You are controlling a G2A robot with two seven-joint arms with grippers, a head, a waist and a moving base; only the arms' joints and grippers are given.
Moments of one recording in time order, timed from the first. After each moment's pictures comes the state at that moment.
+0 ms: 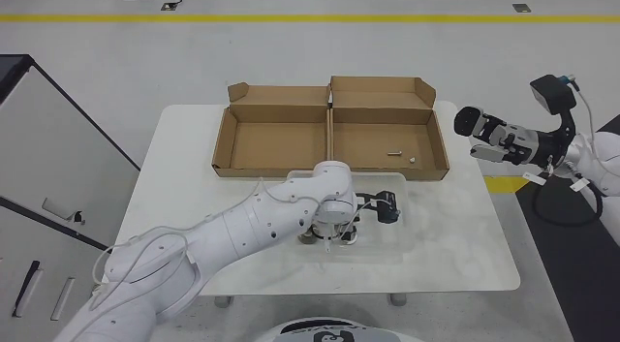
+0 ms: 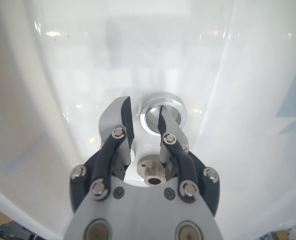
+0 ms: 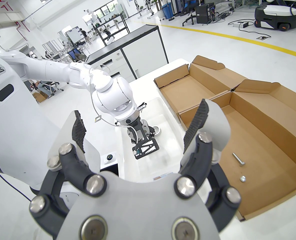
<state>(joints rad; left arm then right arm) 0.70 -1.46 -0.26 -1.32 0.83 -0.49 -1.25 -1.28 -0.48 1.28 -1.53 0.44 -1.01 0.81</state>
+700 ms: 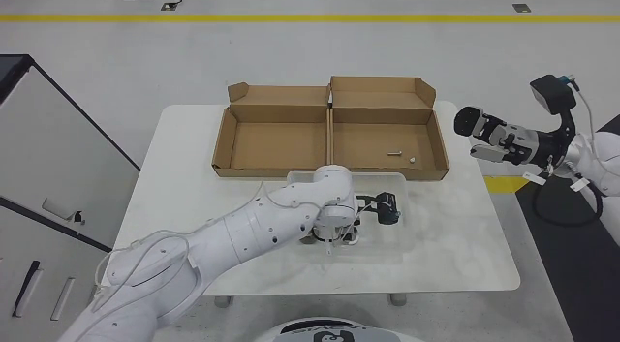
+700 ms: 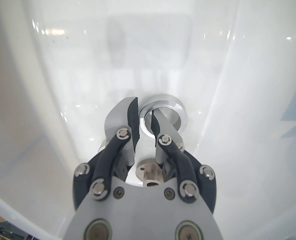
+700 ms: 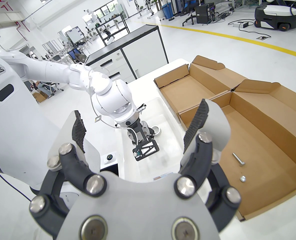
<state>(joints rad) 0.73 -1.46 -0.27 -1.33 0.88 -0.47 -1.24 -1.28 -0.48 1.28 -1.53 0.44 -1.01 0.81</state>
